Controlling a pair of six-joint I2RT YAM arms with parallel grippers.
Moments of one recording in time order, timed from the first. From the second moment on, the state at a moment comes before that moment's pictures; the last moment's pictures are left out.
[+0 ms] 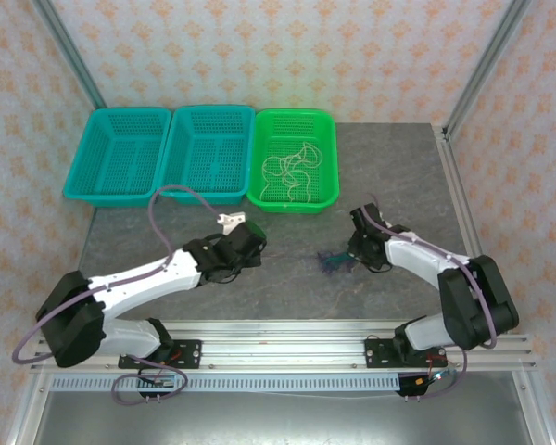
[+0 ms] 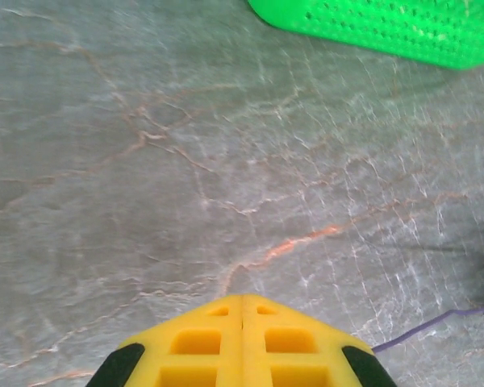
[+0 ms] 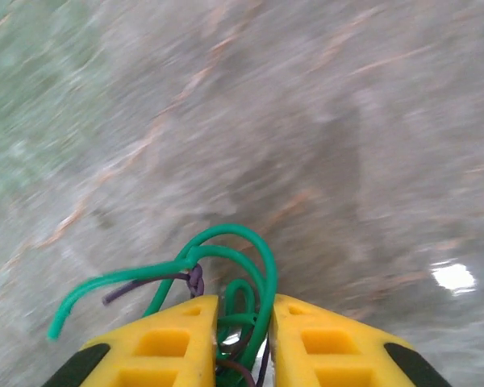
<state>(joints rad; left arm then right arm) -0.81 1.28 0.80 -0.52 -0.35 -0.91 0.35 1.39 0.67 -0.49 0.10 0.85</state>
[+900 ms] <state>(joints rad) -0.53 0.95 0.64 -0.72 -0.31 -0.77 0.08 1.17 0.61 -0.50 0.03 0.75</state>
